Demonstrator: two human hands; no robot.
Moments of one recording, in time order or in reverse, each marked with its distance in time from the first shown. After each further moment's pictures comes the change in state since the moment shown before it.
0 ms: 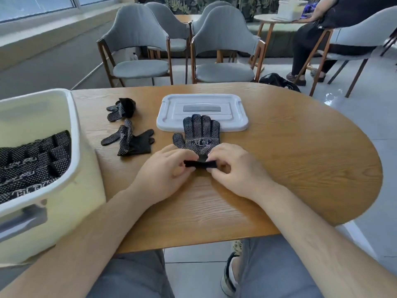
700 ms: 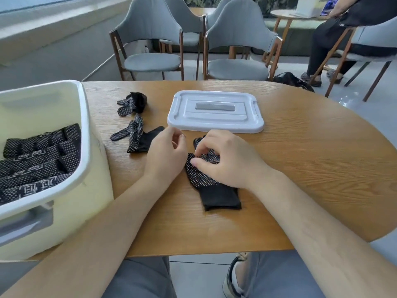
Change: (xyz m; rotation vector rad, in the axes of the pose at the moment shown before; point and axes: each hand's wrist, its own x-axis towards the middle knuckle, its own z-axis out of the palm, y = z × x) left_hand 0.031 -0.015 0.009 -0.187 0.253 -0.772; right_hand 0.048 -0.035 0.004 -0.046 -0.098 -0.041
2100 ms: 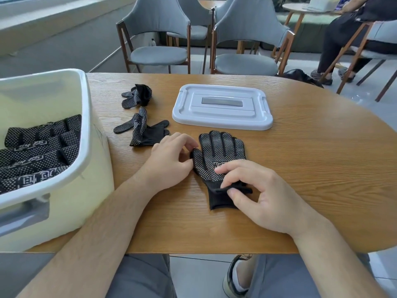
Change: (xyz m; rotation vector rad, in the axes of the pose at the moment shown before) left_hand -0.014 -0.012 -0.019 0.168 -0.364 0.155; right_hand -0.077 0.011 -0.008 0.347 -0.044 -0.070
